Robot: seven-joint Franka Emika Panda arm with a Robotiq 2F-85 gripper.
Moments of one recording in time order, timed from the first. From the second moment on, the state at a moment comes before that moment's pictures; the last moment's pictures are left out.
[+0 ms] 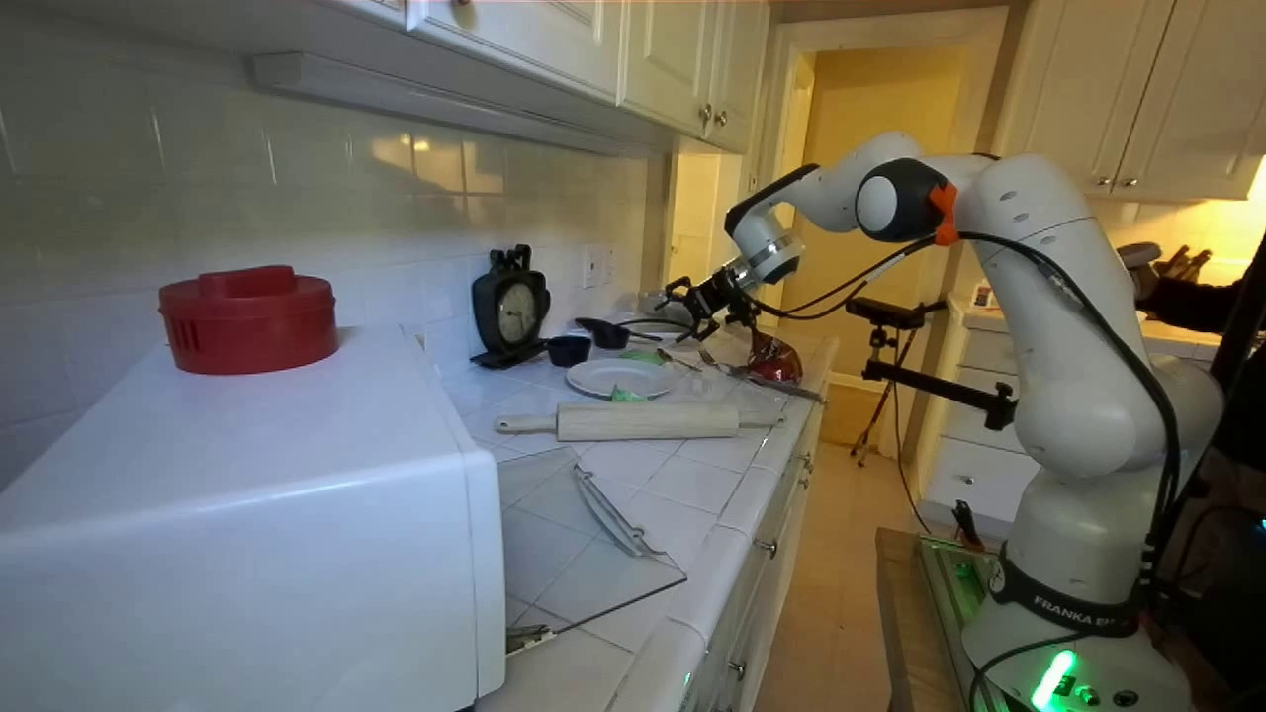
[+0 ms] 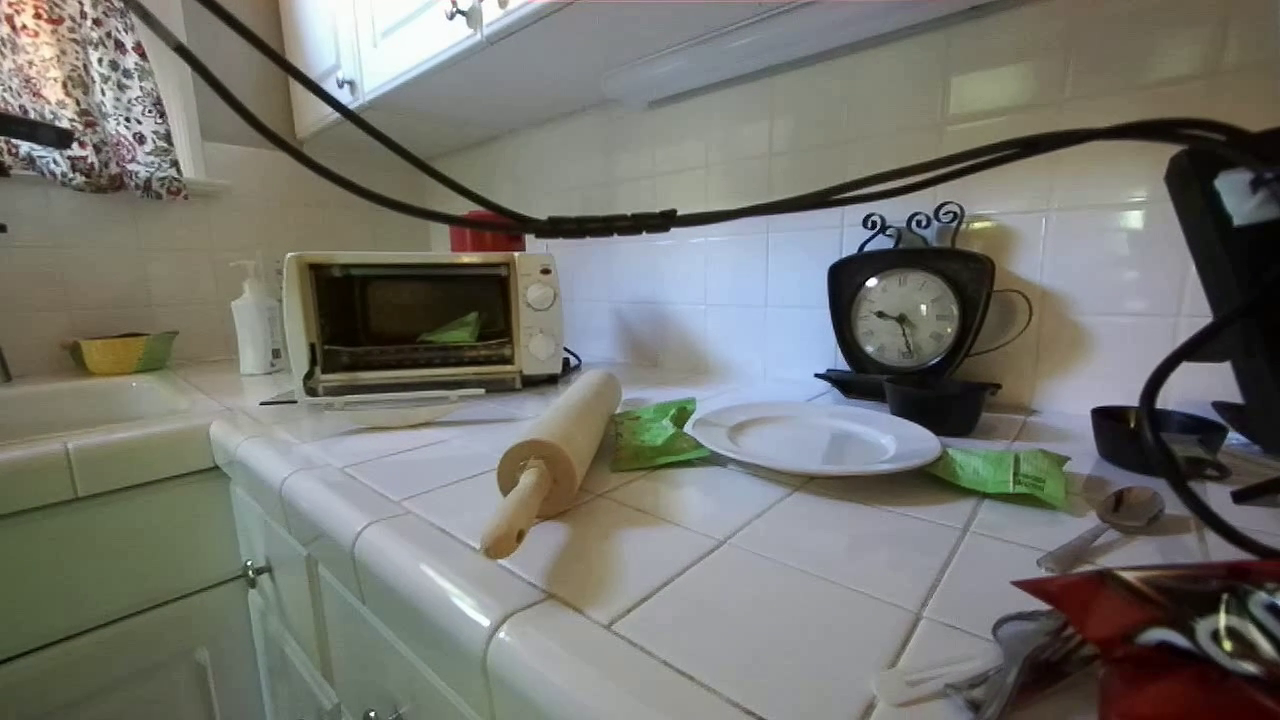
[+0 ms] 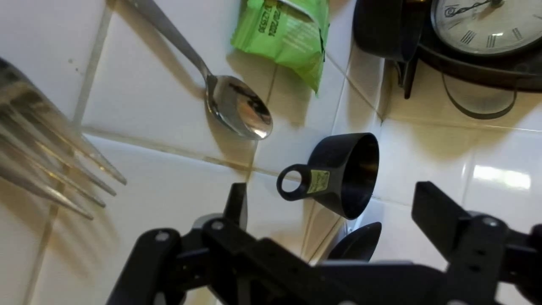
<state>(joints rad) -0.75 0.64 -0.20 -1.45 1.19 2.07 -0.27</state>
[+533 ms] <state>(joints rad) -0.74 0.66 -0.21 -1.46 1.19 2.12 -0.26</state>
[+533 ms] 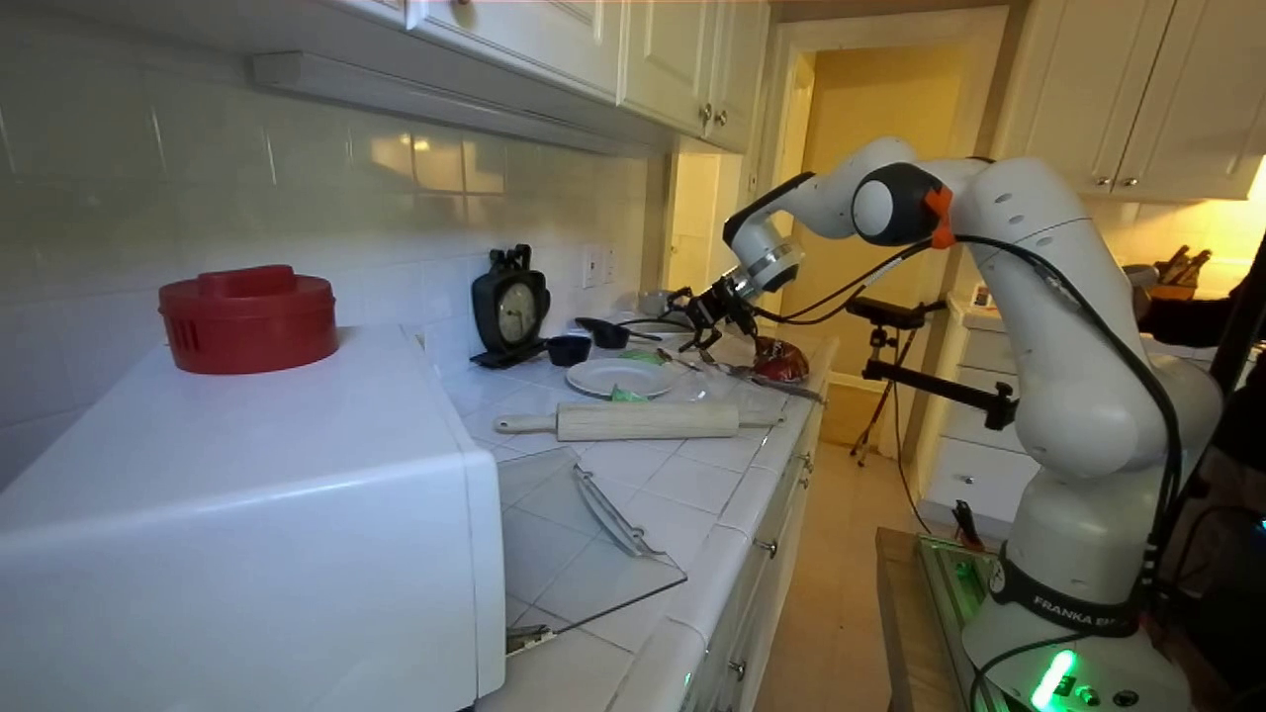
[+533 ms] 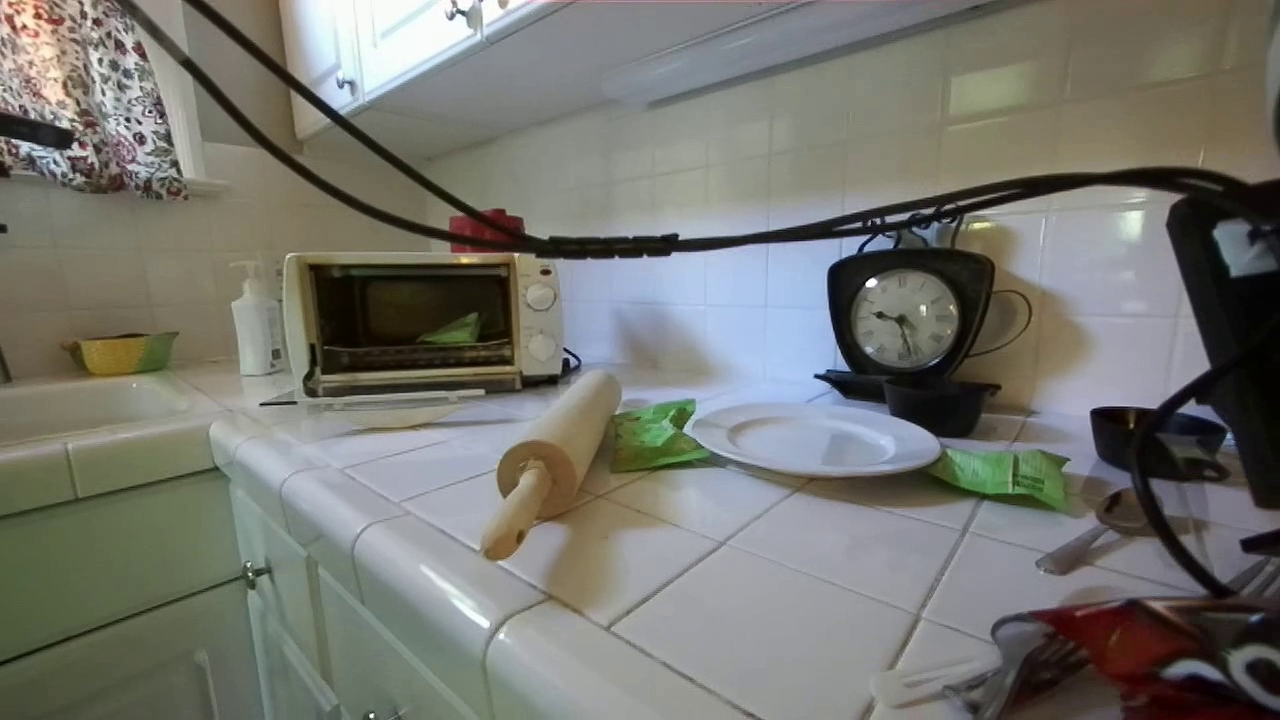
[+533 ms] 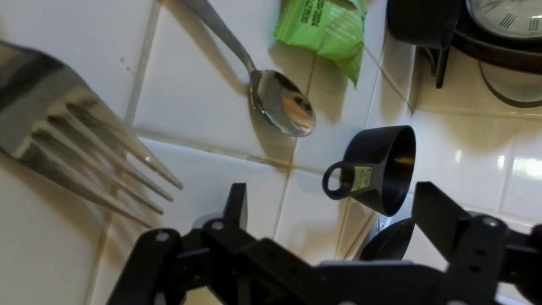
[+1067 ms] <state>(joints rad) -0.70 0.68 -0.19 -1.43 1.19 2.19 -0.26</state>
